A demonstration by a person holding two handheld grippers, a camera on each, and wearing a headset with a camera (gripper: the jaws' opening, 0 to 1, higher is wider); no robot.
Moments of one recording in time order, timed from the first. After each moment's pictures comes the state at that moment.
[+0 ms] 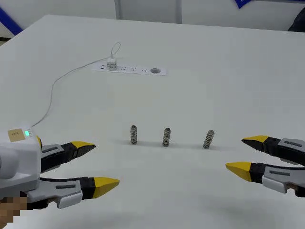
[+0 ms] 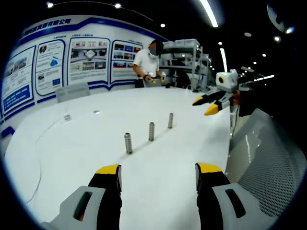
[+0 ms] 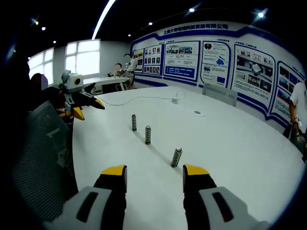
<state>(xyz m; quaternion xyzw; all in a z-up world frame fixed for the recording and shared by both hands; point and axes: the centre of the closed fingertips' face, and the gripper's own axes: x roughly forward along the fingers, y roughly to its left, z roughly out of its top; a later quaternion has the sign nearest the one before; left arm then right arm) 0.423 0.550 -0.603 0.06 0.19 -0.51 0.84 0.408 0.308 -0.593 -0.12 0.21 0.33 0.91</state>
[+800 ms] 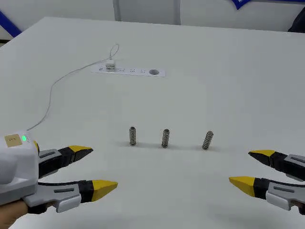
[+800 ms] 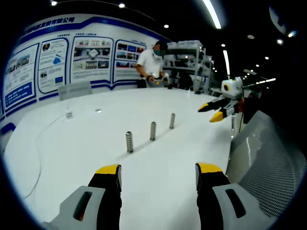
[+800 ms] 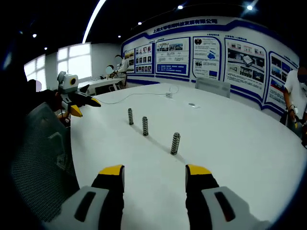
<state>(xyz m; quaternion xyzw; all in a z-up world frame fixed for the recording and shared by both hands) 0.423 0.550 -0.604 0.05 0.19 -0.50 0.84 0.395 0.296 -0.612 -0.09 0.22 0.30 0.92</state>
